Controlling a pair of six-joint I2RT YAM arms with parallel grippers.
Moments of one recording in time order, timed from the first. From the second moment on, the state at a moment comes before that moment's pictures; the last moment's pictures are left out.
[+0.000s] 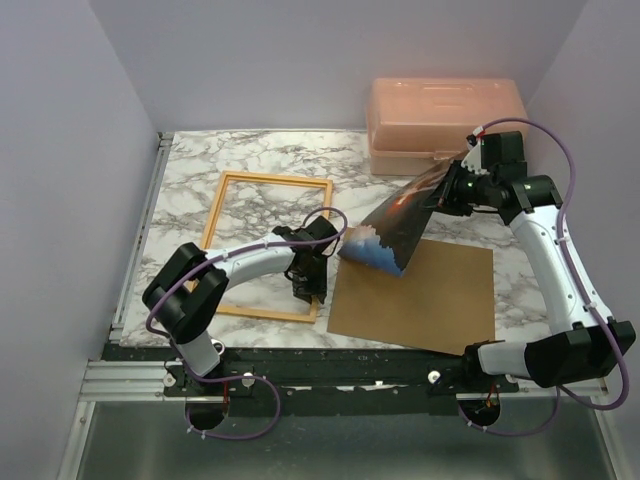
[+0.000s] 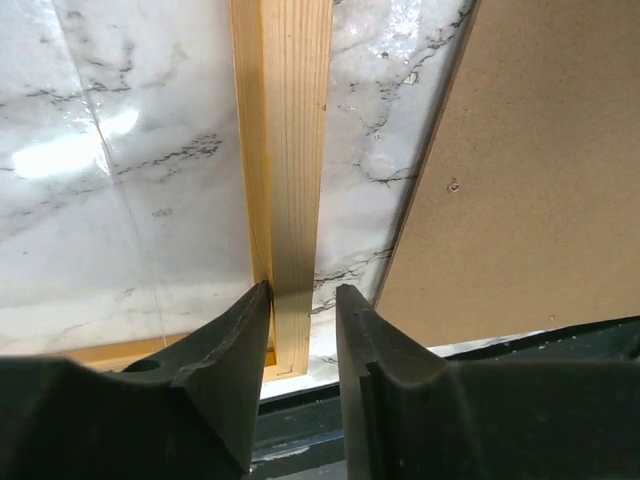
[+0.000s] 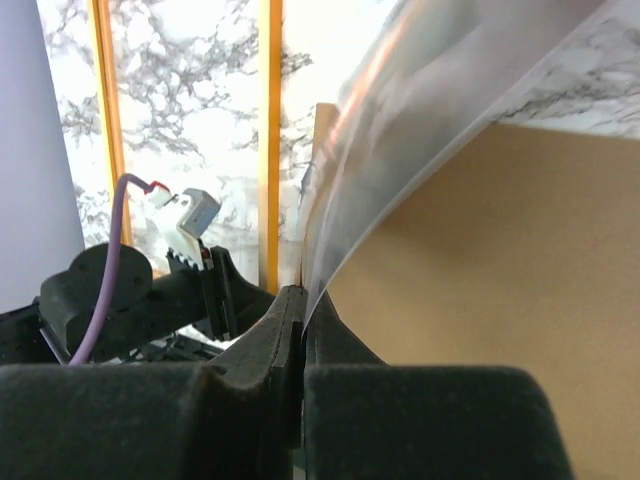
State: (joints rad) left arm -0.78 1.69 1.04 -0.68 0.13 -0.77; right arm 0.15 1.32 1.41 -0.91 -0.34 0.50
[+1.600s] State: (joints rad) left arm -0.97 1.90 1.41 -0.61 0.28 -0.91; right arm 0.15 1.30 1.45 -0.99 -0.10 0.42
